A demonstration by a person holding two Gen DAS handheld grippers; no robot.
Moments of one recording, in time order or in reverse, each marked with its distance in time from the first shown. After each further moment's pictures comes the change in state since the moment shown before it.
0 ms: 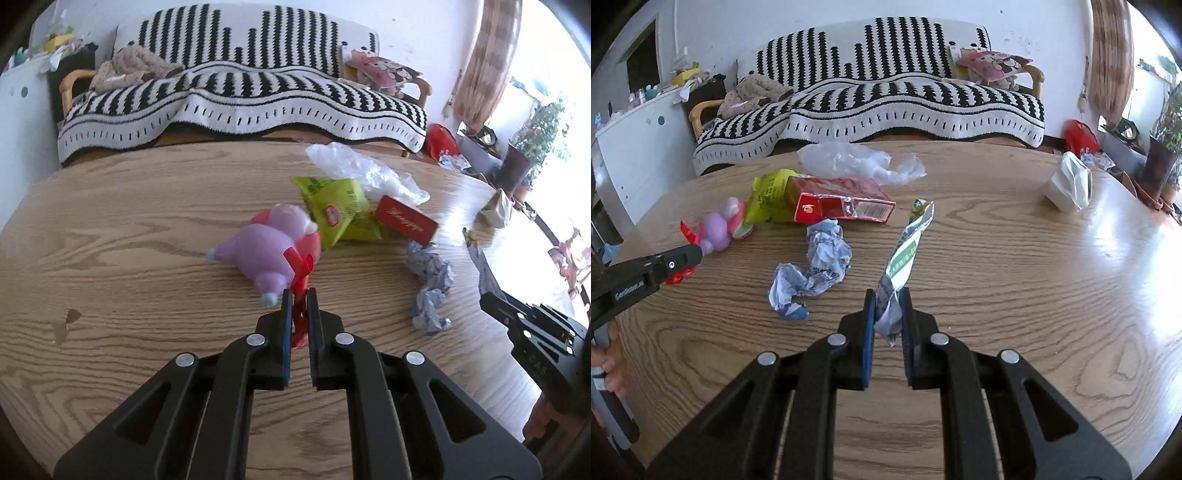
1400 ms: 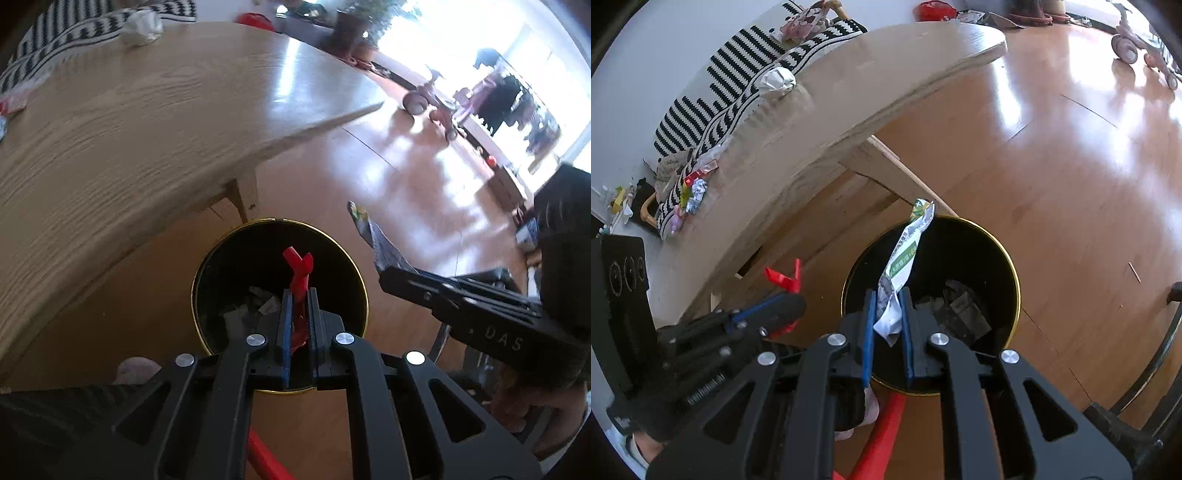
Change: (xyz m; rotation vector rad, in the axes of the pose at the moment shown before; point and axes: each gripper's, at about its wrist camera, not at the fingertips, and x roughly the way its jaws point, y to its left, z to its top) left arm -0.061 -0.329 -0.221 0.424 0.374 -0.490; right arm -0.228 -0.227 -0.273 0.623 0.187 -0.015
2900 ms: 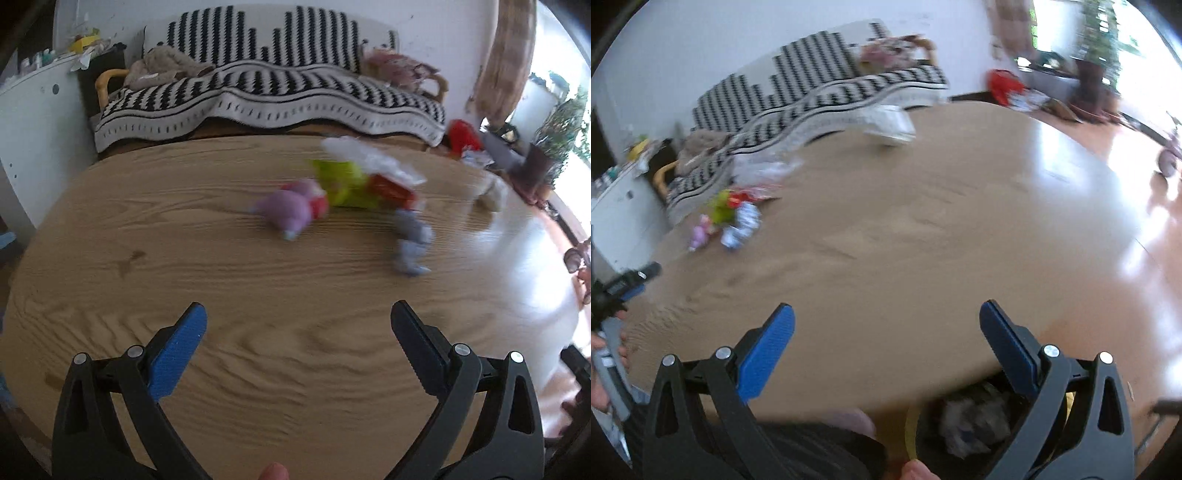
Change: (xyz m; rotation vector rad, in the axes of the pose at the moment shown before) left arm -0.214 0.314 0.015 -0.489 -0.309 0.602; right arm 0.063 0.199 0.097 -0.318 -0.188 -0.007
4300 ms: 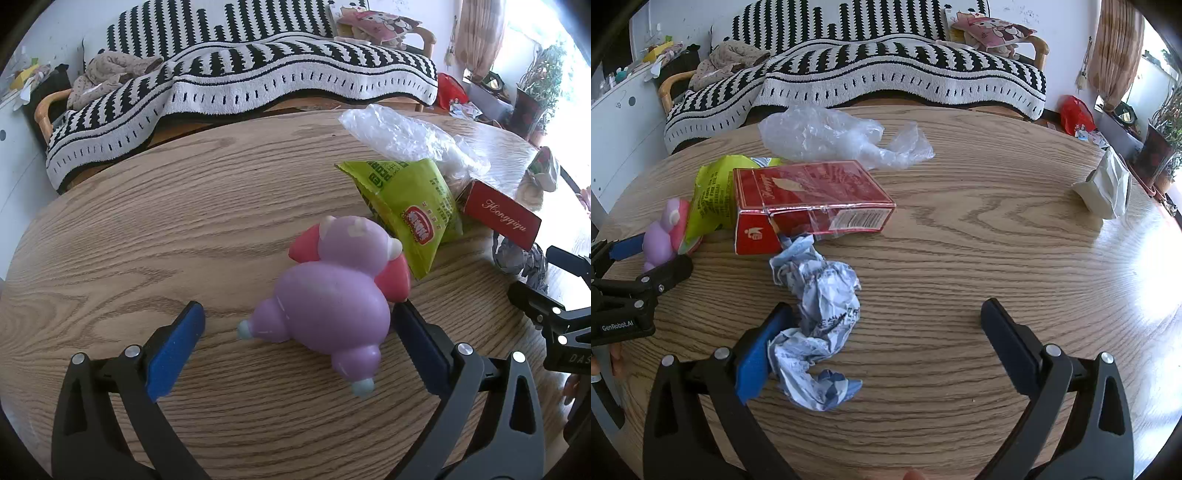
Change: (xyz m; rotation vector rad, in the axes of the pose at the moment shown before) left arm 0.140 0.010 0.067 0.184 0.089 -0.040; right arm 0.204 0.171 0.086 -0.307 0.154 -0.057
